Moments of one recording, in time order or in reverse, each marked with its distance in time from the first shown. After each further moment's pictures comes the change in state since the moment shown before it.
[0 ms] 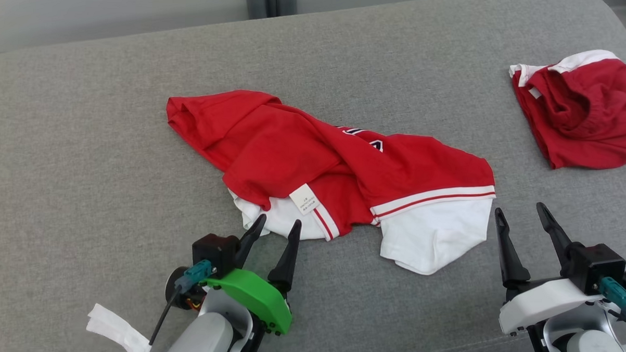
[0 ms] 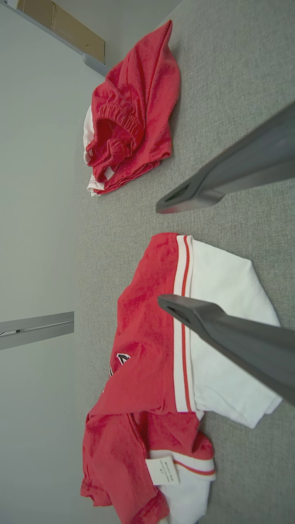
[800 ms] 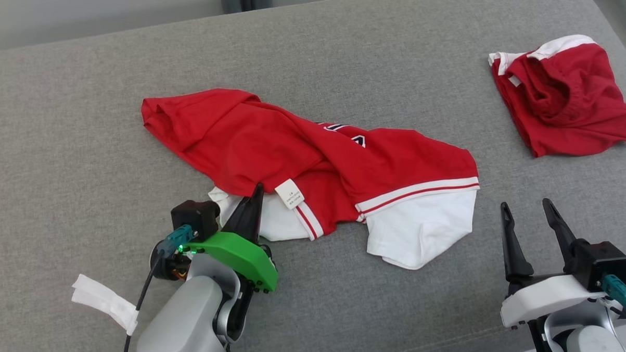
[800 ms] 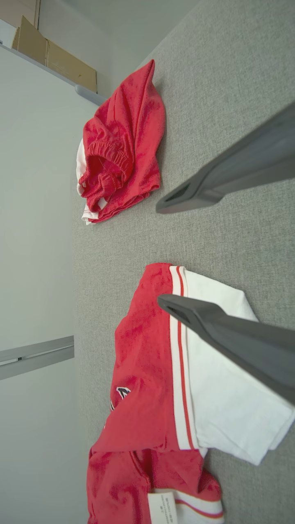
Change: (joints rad) left arm -0.155 0.000 0.000 0.174 -0.117 0.042 -0.048; right arm -0.028 0.027 -0.033 0.040 -0.017 0.000 -0.033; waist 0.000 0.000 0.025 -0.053
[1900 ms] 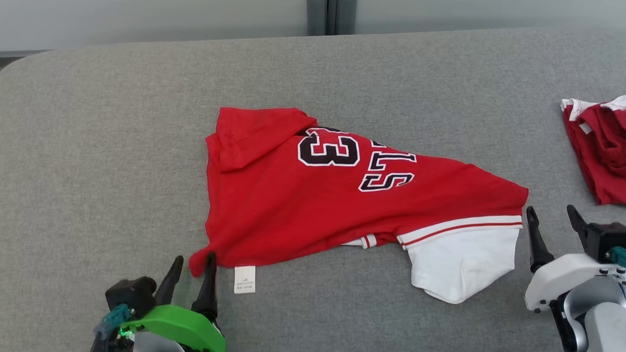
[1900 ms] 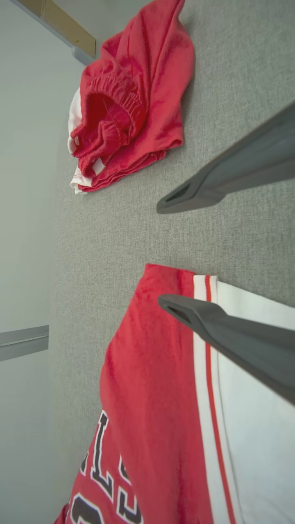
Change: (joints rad) left arm 0.337 0.123 0.137 -0.261 -0.017 0.079 0.044; right arm -0.135 -0.051 -0.082 0.297 -0.030 0.000 0.012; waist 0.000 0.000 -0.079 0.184
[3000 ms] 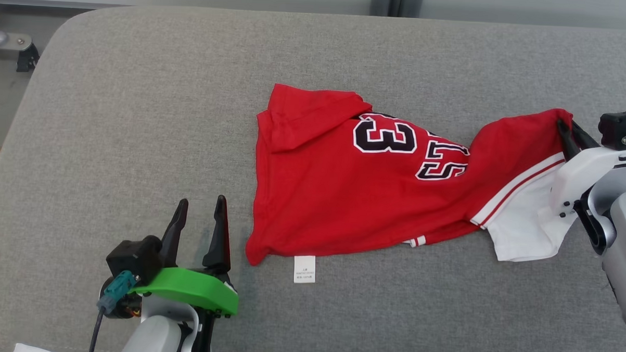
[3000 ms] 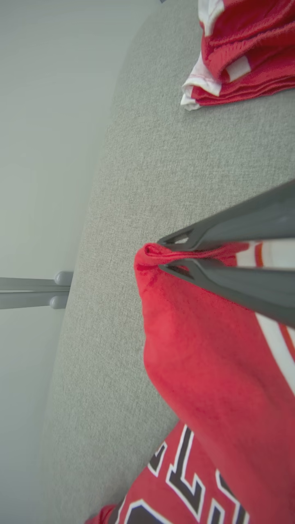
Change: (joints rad) left arm -0.082 -0.050 0.045 -0.103 0.096 0.002 -0.044; right arm -0.508 -0.259 0.386 0.464 0.265 0.000 0.029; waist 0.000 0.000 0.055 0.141
